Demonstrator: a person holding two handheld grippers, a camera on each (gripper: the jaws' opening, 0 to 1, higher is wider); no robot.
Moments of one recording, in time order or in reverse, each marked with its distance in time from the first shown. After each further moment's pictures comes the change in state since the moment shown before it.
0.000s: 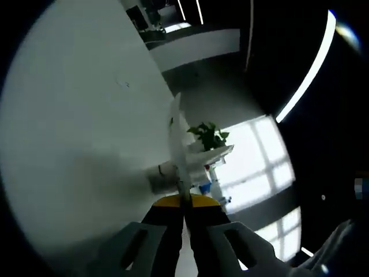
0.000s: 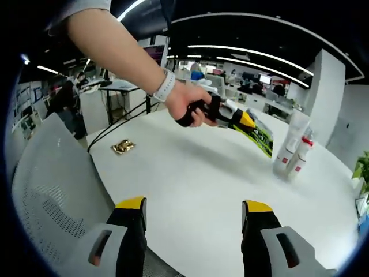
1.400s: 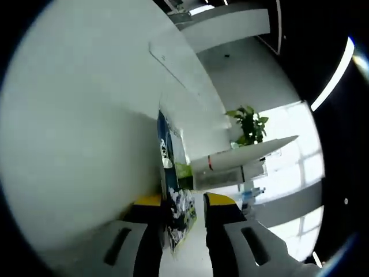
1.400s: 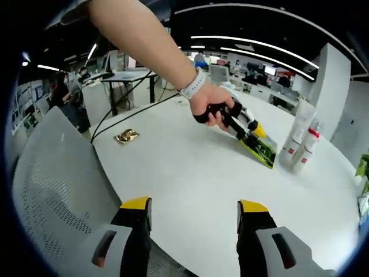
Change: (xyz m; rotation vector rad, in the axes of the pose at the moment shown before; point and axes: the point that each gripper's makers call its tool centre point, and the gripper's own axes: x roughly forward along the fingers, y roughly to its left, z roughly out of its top) left arm 0.031 0.057 -0.013 -0.012 0.128 0.267; right arm 0.002 0.005 -0.014 0.001 0.072 0.032
